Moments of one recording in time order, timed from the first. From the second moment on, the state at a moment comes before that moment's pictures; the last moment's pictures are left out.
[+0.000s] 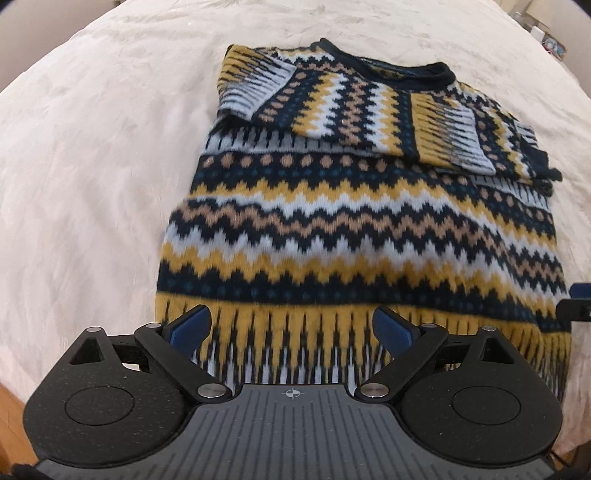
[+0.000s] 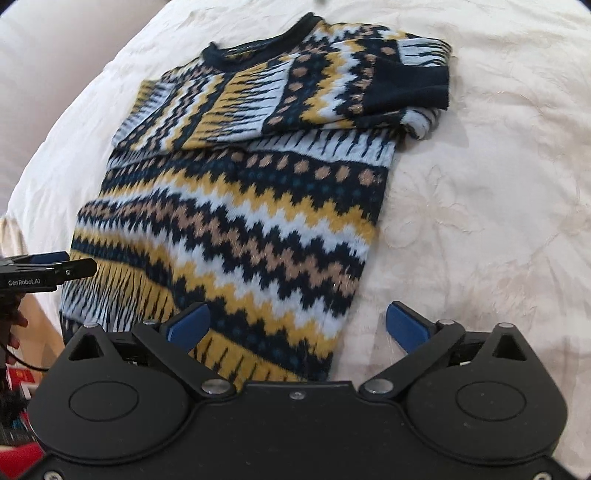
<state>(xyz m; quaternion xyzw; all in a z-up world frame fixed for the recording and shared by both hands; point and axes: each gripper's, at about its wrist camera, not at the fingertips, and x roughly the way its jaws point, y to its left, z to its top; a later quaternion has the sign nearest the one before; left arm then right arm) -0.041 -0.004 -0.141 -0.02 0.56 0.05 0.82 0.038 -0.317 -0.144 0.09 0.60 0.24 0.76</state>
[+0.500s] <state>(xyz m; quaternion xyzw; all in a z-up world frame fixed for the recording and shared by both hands) -0.085 0.022 -0.143 -0.03 0.55 -0.01 0.84 -0.024 -0.301 -0.134 0.07 0.59 0.23 0.77</state>
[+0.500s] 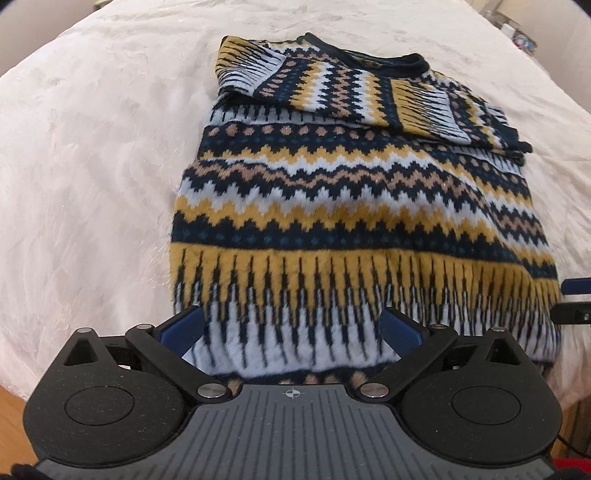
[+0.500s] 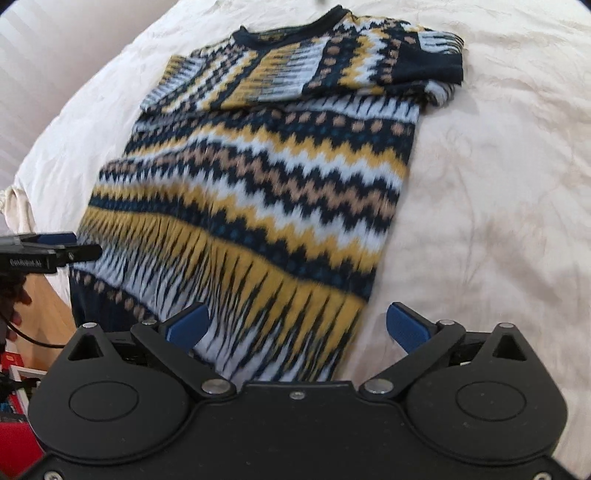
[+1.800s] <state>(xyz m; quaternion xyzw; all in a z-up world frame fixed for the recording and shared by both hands) -0.123 0.048 -0.180 -0.02 0.58 -0.08 0.81 -0.119 -0.269 -0.151 0.15 0.57 0.17 0.79</state>
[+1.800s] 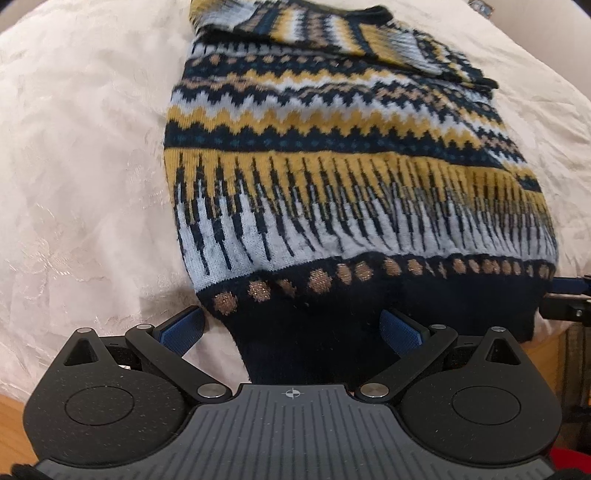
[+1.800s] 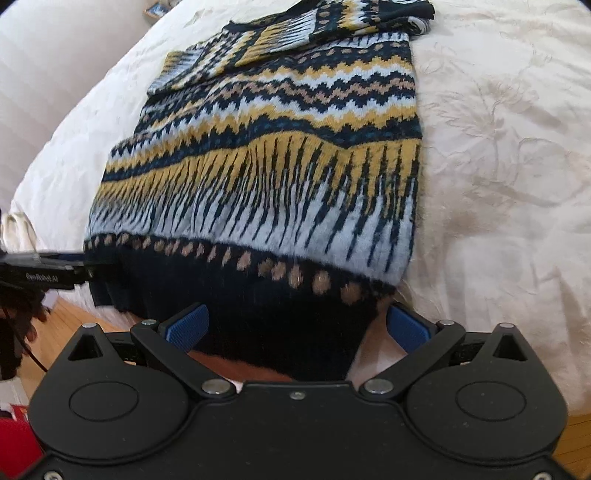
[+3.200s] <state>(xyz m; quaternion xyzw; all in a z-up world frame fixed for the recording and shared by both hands) -0.040 0.044 -0.070 -0.16 0.47 -0.02 0.87 0.030 -0.325 -0.076 0.26 0.51 0.31 0.76</state>
